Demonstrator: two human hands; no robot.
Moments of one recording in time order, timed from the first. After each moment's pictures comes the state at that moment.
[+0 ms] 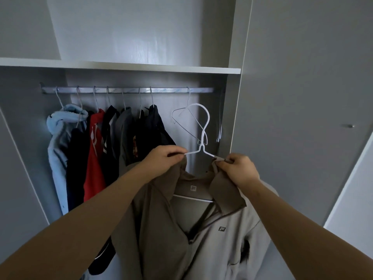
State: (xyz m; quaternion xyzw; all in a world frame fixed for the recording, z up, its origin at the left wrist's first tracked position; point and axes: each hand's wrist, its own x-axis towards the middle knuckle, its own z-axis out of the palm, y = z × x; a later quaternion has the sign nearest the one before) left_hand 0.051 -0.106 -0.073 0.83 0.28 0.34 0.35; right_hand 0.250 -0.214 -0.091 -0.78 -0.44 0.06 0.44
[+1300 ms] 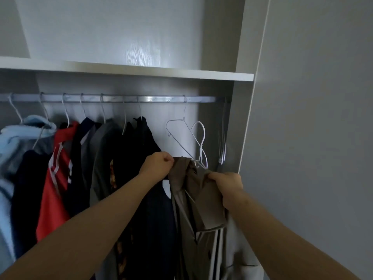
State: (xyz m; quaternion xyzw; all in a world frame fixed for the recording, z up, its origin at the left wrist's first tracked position) left_hand 0.148 0.053 -0.089 0.78 0.45 0.33 0.29; right_hand 0.305 -0.060 -0.107 -0.69 -0.21 0.29 0.62
